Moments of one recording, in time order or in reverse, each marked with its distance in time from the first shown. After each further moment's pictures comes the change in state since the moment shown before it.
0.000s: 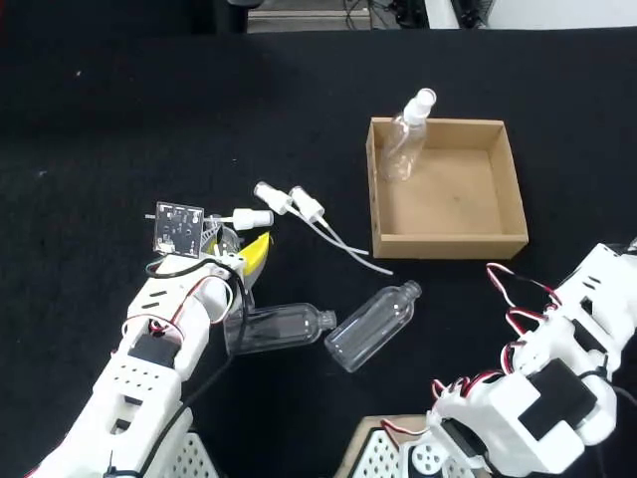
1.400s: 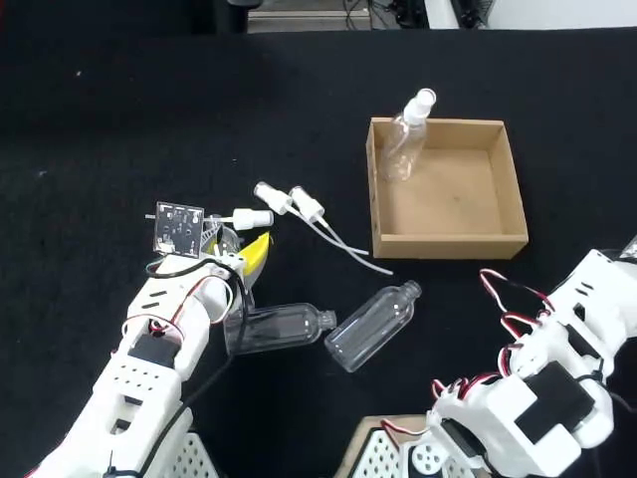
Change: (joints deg) left arm 0.0 0.0 0.0 0.0 0.0; right arm 0.1 -1.1 3.7 -1.8 0.1
